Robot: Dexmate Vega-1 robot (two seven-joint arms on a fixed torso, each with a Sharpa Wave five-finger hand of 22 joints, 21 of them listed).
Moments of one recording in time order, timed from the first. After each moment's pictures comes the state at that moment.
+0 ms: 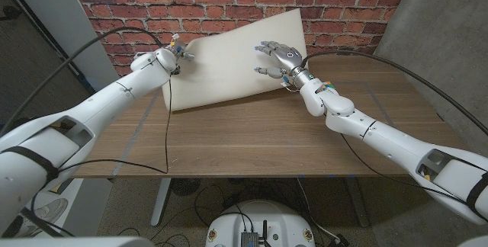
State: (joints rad) left arm 0.30 0.71 0.73 -1.44 0.15 0.61 0.01; left_hand 1.01 0.18 0.87 -0.03 0.18 0.85 0.13 0.24 0.41 0.90 0.00 0.46 0.44 1.01 -0.12 0.21 0.18 0.51 -0.01 1.00 0.18; right arm -0.48 -0.59 -0.87 -1.51 -0.79 -0.14 -0.32; right_hand 0.66 0.09 -0.08 0.09 0.43 0.23 -0.22 0.18 0.19 0.11 -0.08 0.21 0.20 0.12 -0.04 0.18 0.29 0.26 0.14 0.22 0.17
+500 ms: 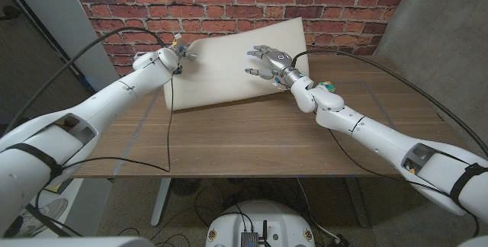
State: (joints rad) left arm 0.28 0.69 0.74 -1.41 0.14 0.59 0.00; left_hand 1.01 0.18 0.87 -0.03 0.18 0.86 0.12 0.23 0.42 0.90 0.00 0.46 0.45 1.01 -0.12 0.21 0.18 0.51 -0.01 1.00 0.17; right arm -0.44 -0.51 -0.90 -1.44 -0.73 -0.16 -0.22; right_hand 0.56 0.14 -0.10 0.15 0.40 0.22 -0.21 0.18 0.19 0.07 -0.09 0.19 0.19 0.04 -0.04 0.18 0.26 0.21 0.18 0.20 0.17
